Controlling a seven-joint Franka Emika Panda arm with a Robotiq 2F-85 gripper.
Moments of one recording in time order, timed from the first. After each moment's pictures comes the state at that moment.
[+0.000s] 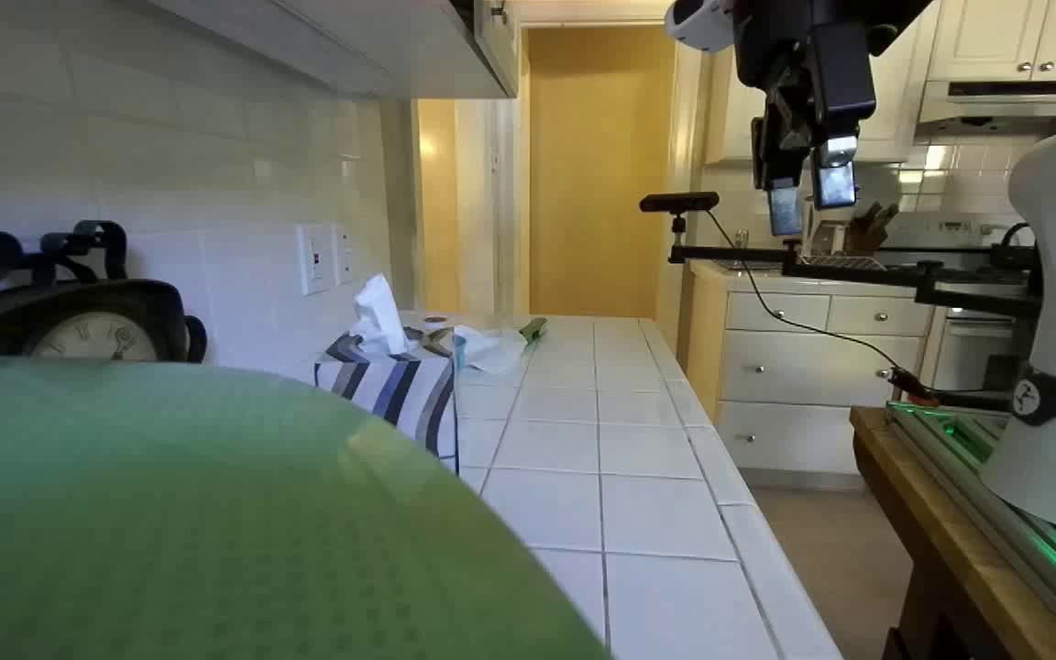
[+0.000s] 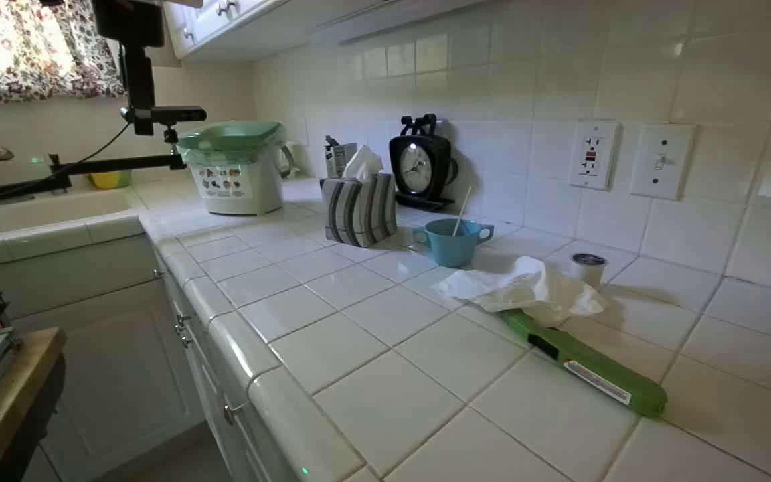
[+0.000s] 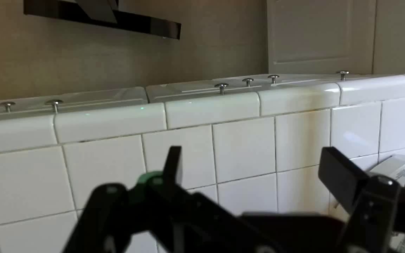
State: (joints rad) arm 0.22 -0.47 0.13 -2.49 0.33 1.93 0.09
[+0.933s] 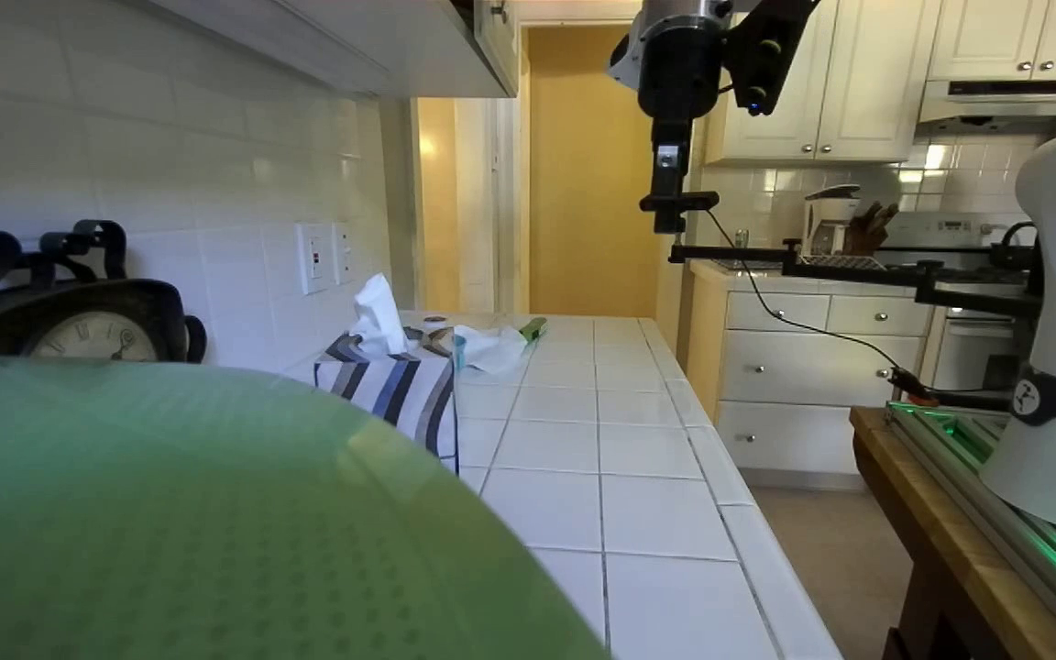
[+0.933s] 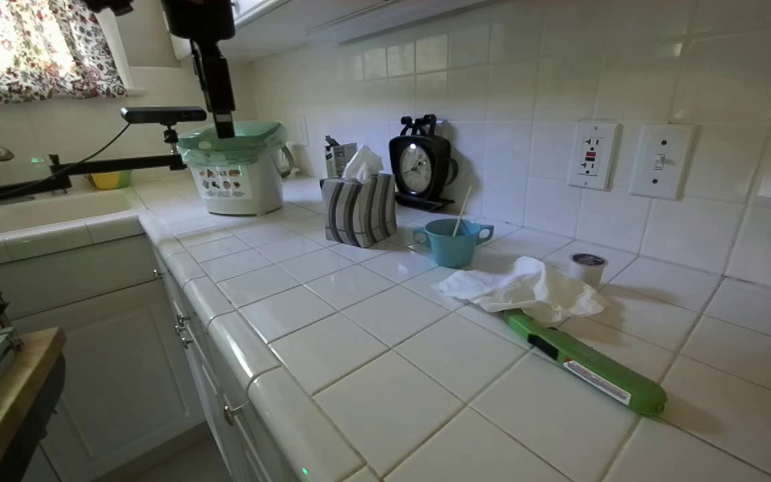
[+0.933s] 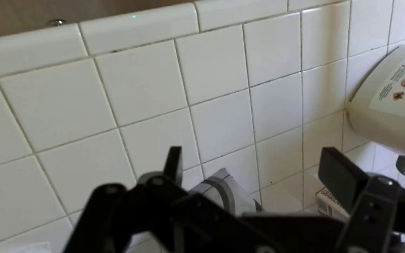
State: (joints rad) arm 0.12 -0.36 -0.06 -2.44 0.40 2.11 -0.14
